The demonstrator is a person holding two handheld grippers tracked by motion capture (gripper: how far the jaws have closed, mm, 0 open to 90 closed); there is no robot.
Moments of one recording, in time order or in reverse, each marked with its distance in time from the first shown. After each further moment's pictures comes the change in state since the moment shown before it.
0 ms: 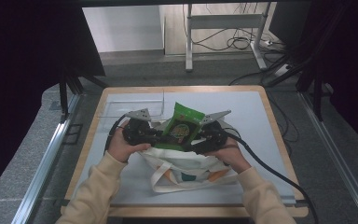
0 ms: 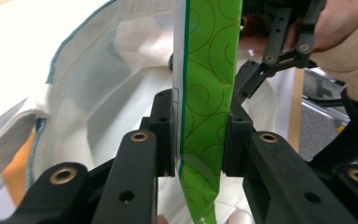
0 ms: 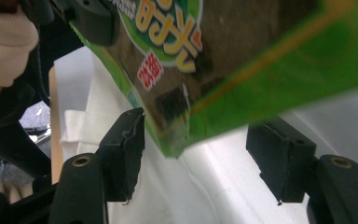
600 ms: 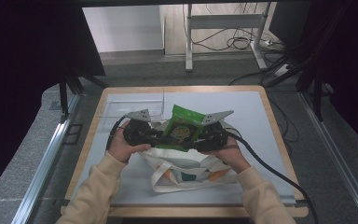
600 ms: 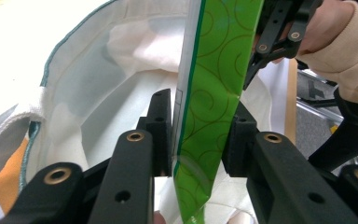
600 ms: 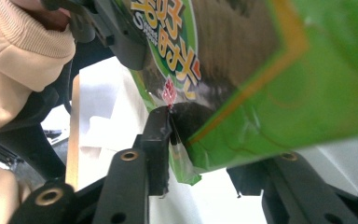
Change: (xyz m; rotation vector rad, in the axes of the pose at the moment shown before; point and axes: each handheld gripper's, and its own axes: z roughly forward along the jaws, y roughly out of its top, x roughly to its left) left arm 0.004 -0.004 0.004 -0.015 -0.021 0.019; right arm 0.000 0.000 -0.004 -0.071 0.075 -0.068
